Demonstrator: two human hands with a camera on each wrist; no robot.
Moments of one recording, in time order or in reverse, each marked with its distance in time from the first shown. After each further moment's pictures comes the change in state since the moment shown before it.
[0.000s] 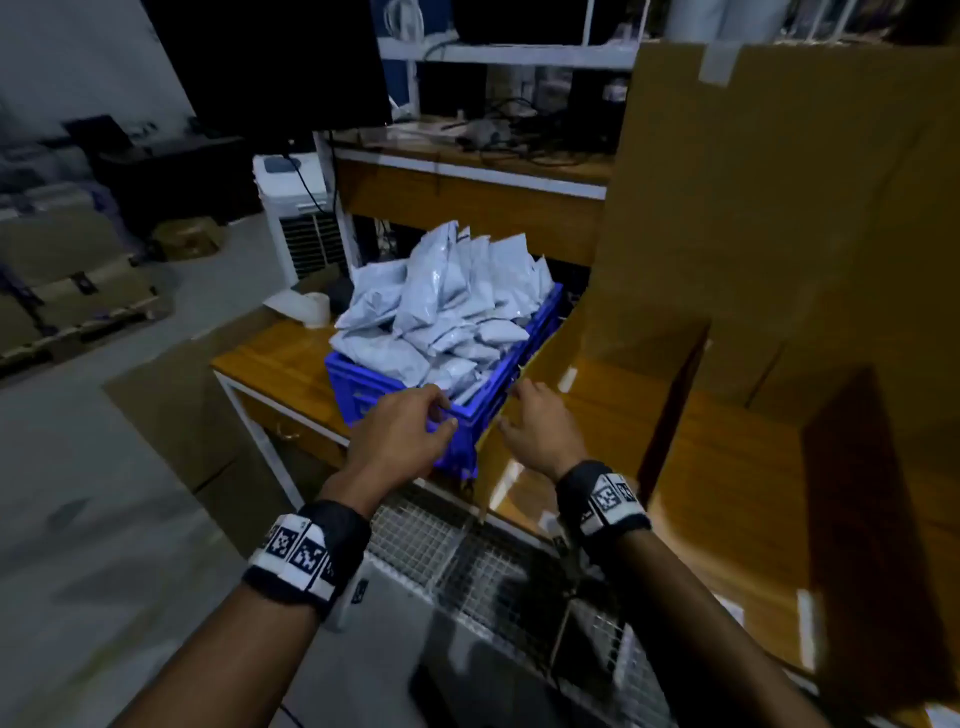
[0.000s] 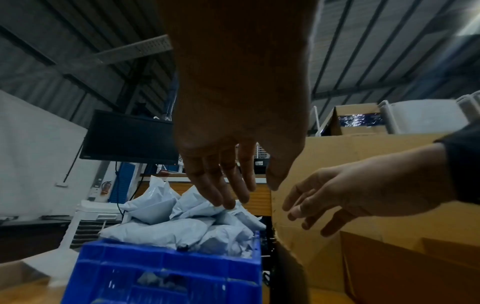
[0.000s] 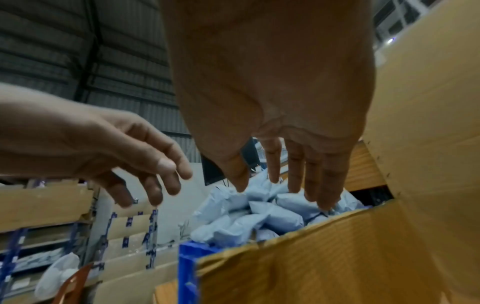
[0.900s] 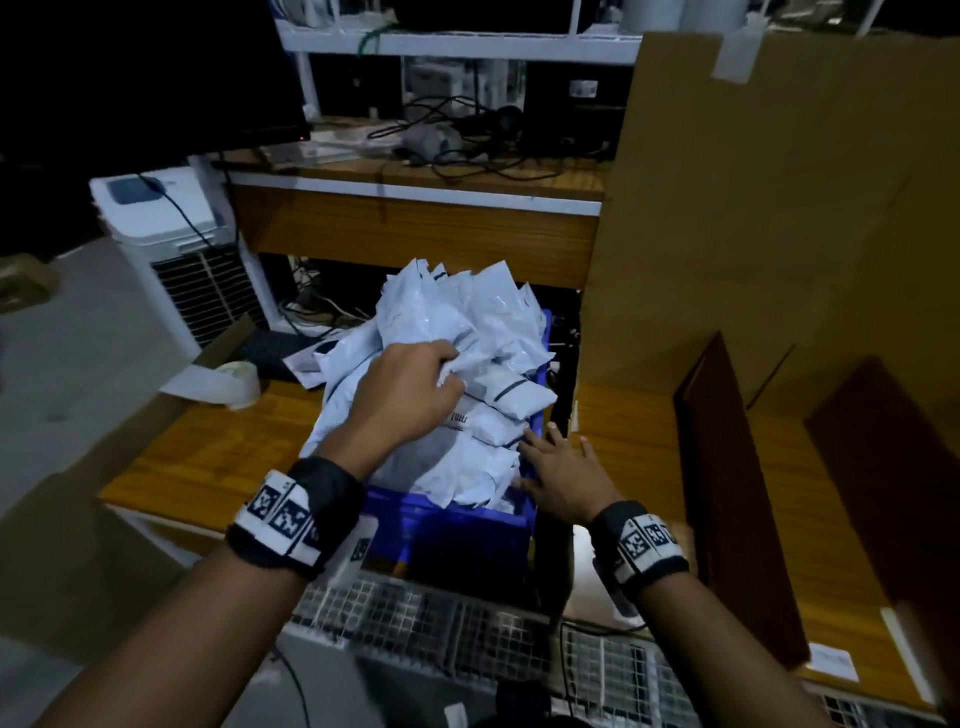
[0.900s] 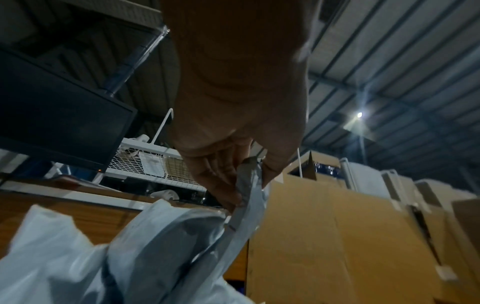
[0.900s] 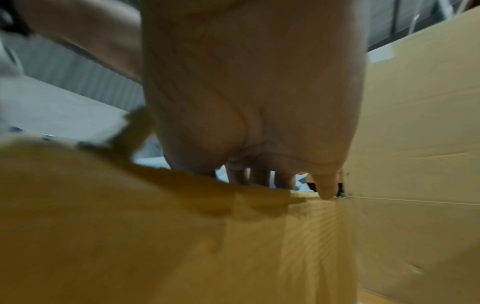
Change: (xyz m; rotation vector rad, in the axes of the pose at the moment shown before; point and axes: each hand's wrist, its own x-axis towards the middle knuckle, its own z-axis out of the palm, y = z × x) left_hand 0.238 -0.074 -0.052 -0.082 -0.061 0.327; right_hand 0.140 0.002 0.063 -0.374 -0.315 0.179
